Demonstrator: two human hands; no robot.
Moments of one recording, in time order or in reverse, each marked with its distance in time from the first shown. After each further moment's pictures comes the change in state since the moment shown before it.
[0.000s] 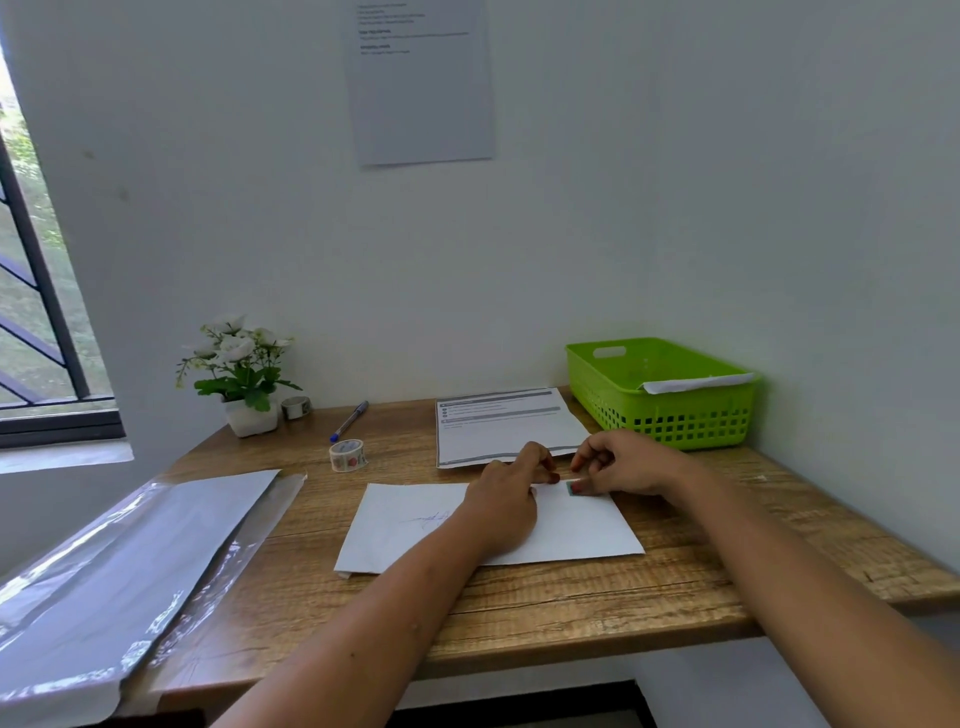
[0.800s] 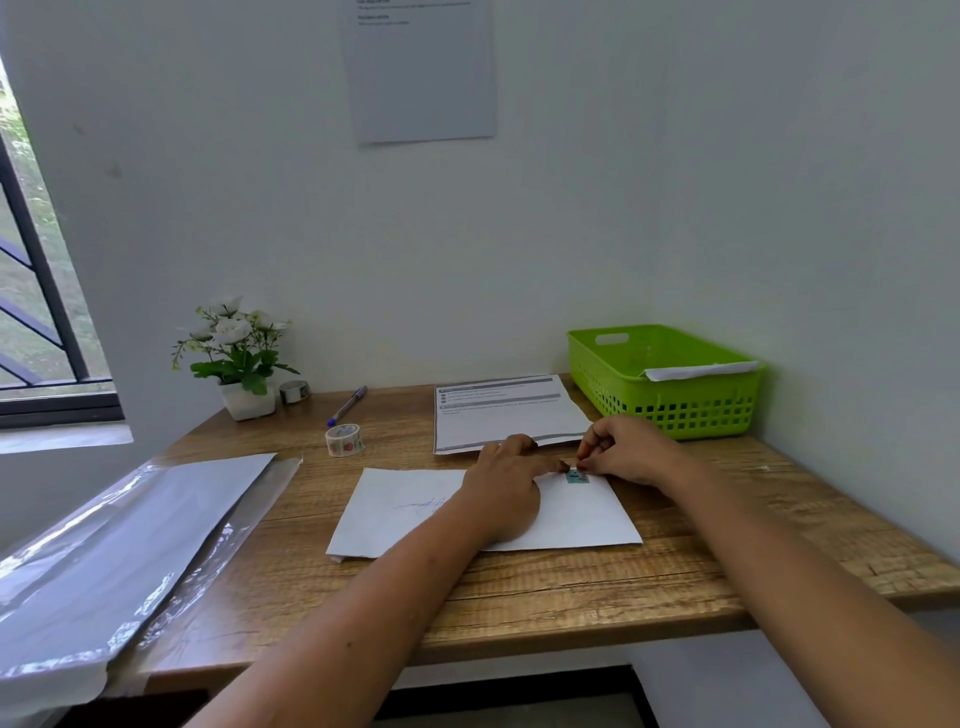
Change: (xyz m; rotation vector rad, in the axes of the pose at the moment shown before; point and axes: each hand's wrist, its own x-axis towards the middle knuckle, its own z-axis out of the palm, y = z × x) left_hand 0.010 -0.004 0.006 0.223 -0.047 0.043; right_hand 0.000 -0.003 0.005 -0.038 0.137 0.039
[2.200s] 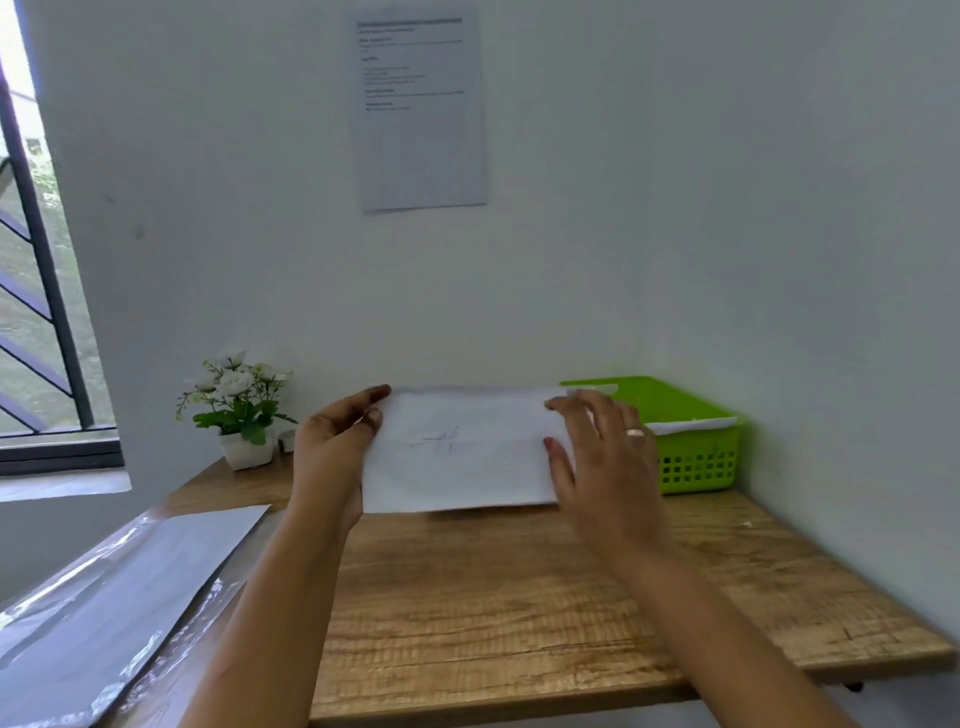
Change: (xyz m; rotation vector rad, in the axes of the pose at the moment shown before) left_hand -0.049 -0.042 -0.112 -1.371 0.834 -0.237; right_hand -0.047 -0.050 0.006 -0.354 1.012 -0.516
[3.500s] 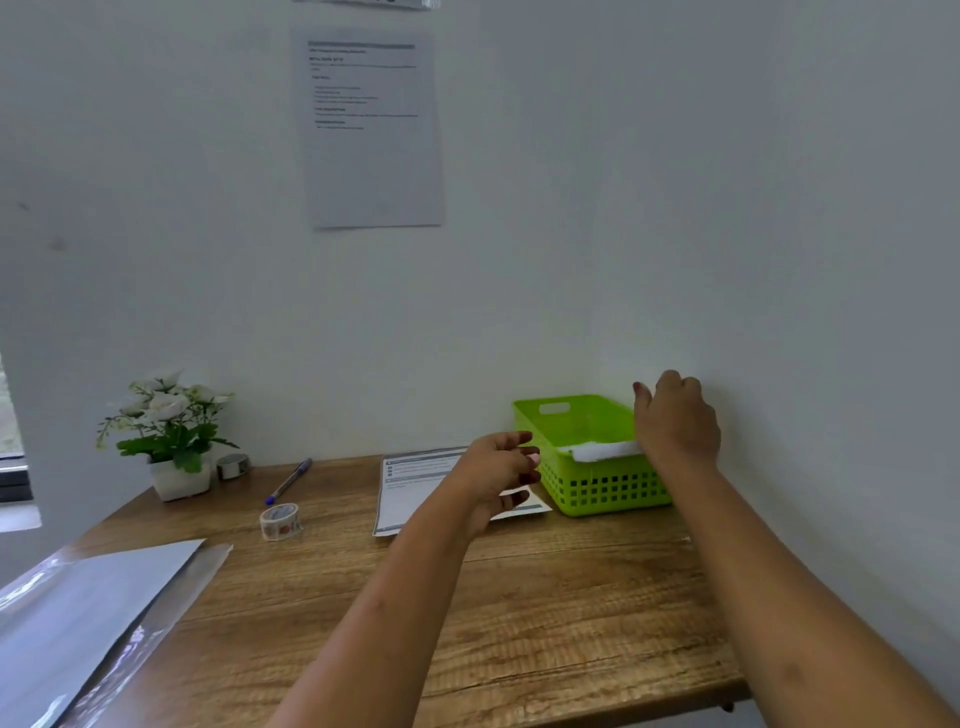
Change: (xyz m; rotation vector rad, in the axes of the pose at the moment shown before) left_hand -0.024 -0.042 0.143 0.199 -0.536 -0.488; right_hand 0.069 0.133 0.002 -0.185 -0.285 0.671
